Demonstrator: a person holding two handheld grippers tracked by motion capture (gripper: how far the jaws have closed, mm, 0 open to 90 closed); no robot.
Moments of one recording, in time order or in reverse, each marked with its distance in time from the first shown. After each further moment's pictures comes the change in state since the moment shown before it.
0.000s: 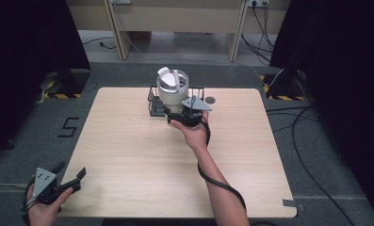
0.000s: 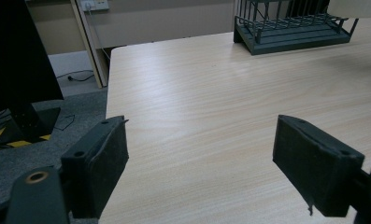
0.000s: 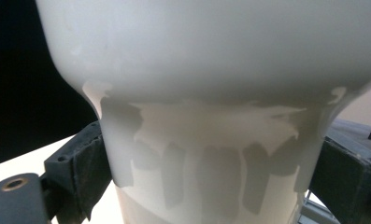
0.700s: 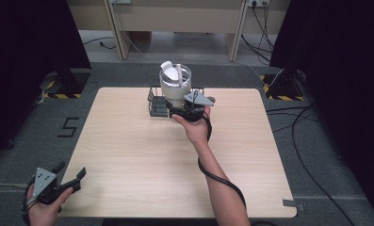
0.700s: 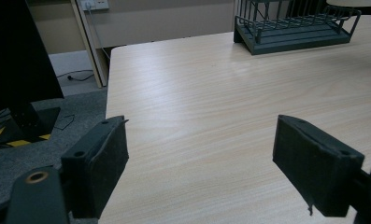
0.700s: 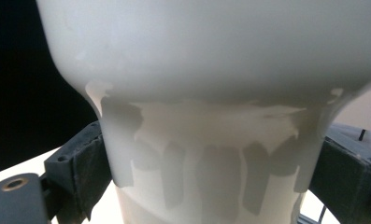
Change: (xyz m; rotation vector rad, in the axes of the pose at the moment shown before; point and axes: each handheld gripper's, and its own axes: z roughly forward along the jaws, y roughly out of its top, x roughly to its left) left arm 0.000 0.000 0.000 0.002 0.000 -0.002; right arm -0.010 0.012 0.004 -0.015 -0.026 0.007
